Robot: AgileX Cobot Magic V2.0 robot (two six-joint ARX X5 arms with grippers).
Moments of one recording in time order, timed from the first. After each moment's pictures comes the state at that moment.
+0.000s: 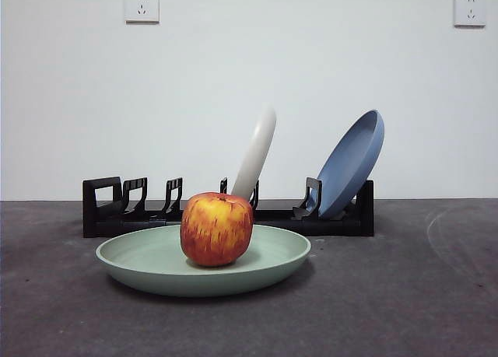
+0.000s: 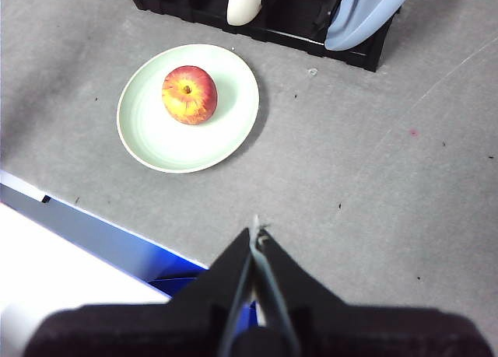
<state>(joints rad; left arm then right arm) -0.02 0.36 1.00 -0.75 0.06 -0.29 0.76 0.83 1.38 -1.34 0.11 0.27</state>
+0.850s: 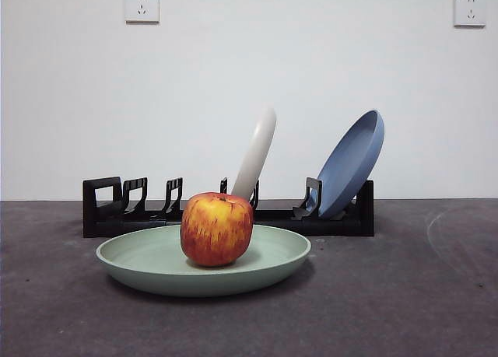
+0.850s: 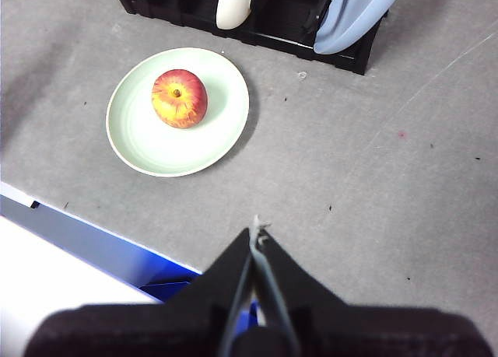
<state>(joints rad) 0.05 0.01 0.02 0.32 -0.04 -0.31 0.76 0.83 1.38 -1.34 0.13 0.27</state>
